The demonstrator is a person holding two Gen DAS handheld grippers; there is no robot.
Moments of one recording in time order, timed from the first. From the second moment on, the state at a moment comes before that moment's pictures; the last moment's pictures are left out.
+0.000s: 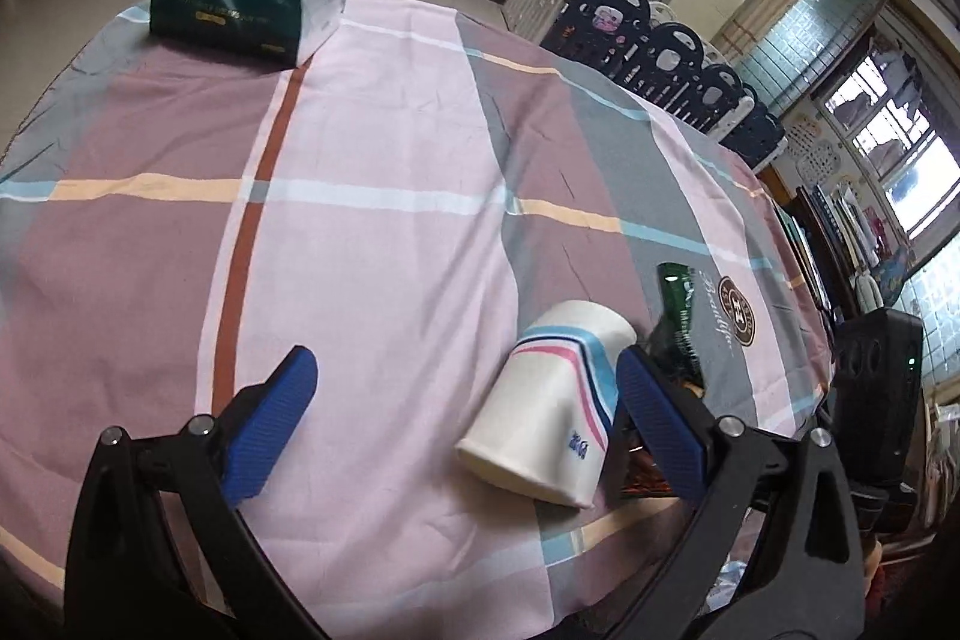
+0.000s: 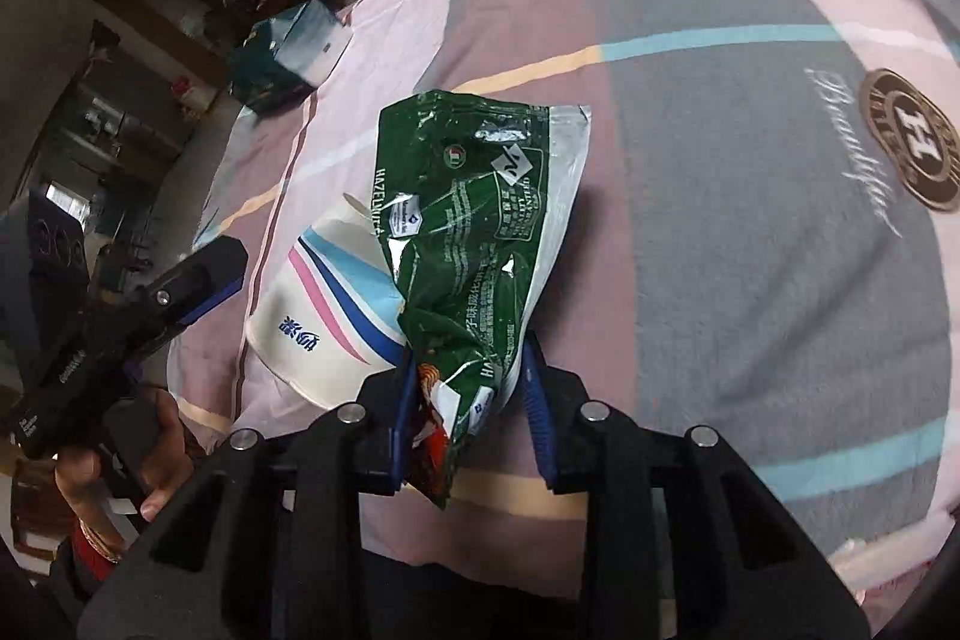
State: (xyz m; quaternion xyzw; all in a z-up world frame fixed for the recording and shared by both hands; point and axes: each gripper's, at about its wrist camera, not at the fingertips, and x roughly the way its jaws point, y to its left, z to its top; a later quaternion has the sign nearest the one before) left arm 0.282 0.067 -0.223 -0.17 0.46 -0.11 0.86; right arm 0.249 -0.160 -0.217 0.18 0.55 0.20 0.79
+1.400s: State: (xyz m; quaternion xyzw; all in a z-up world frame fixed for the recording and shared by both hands) left arm 0.175 -0.049 -0.102 0.03 0.34 -0.11 0.93; right arm 0.092 -0.292 -0.095 0.21 0.41 0.07 0.88
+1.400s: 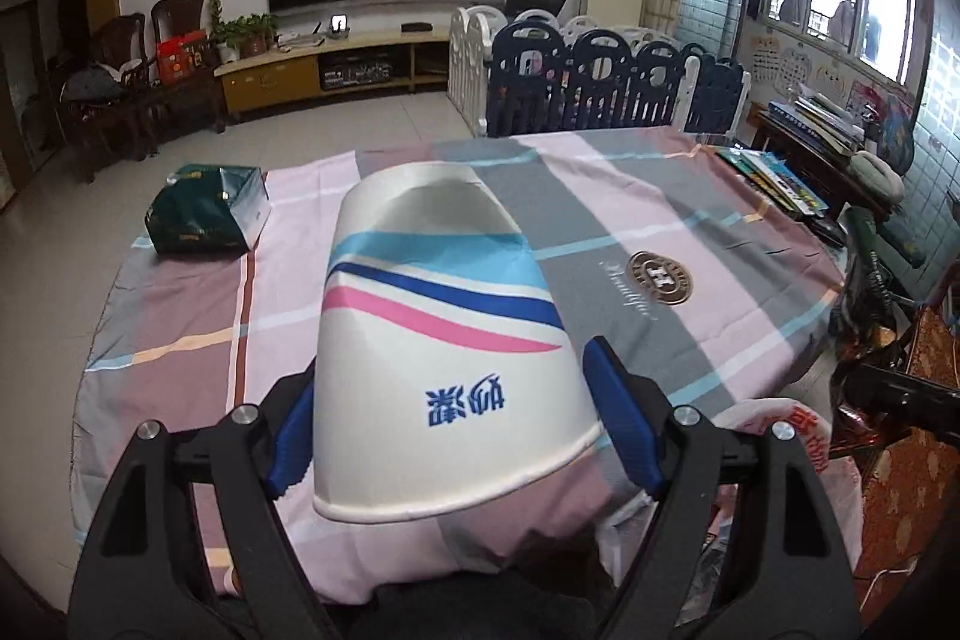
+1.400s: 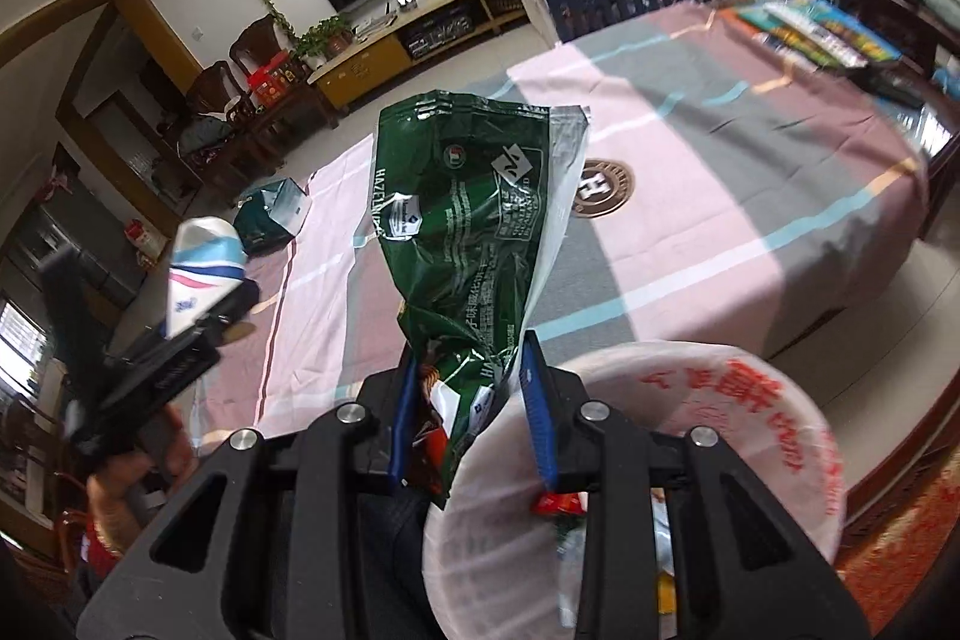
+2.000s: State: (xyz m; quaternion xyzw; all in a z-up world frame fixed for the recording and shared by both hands) left arm 0.051 -0.158 -0.047 0.06 0.32 -0.23 0.92; right arm -0.017 -0.366 -0.044 0.21 0.35 0.03 0.91
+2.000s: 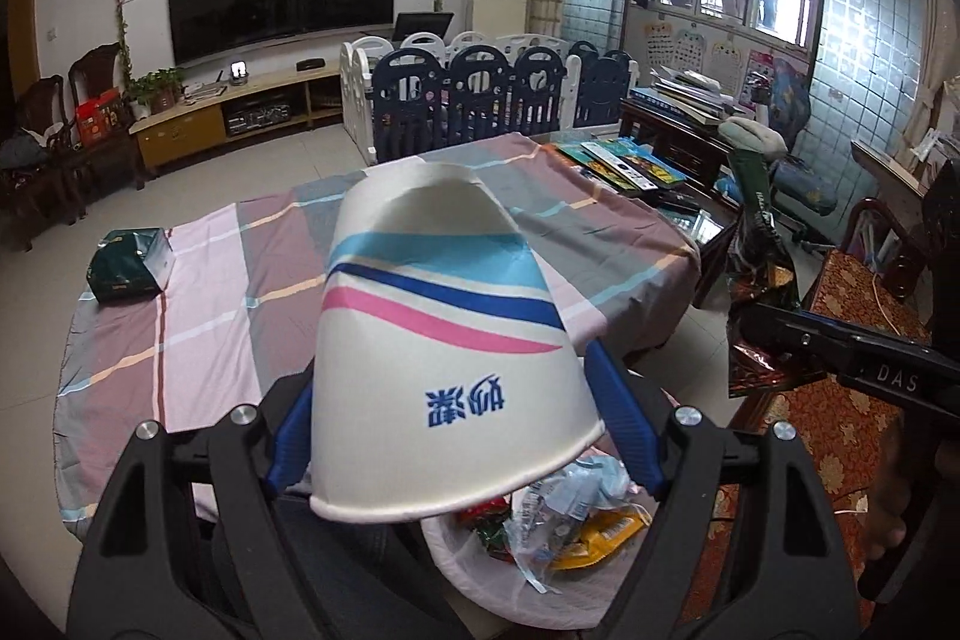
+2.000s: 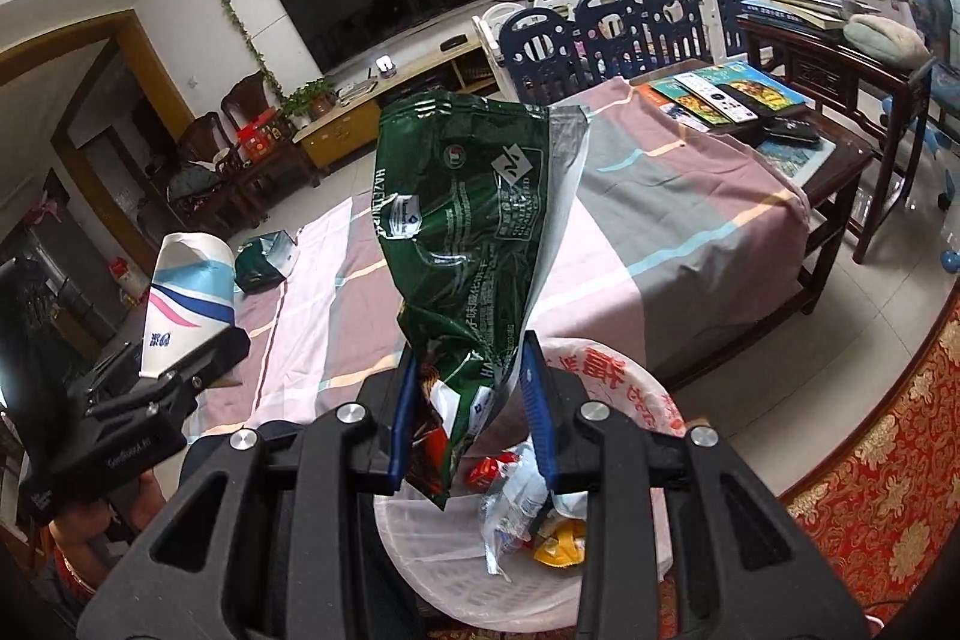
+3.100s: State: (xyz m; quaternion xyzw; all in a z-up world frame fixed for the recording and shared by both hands) left arm 0.037 -0.104 0.001 0.01 0.33 -0.11 0.94; right arm -0.036 -0.318 -0.014 0.11 0.39 -0.04 0.91
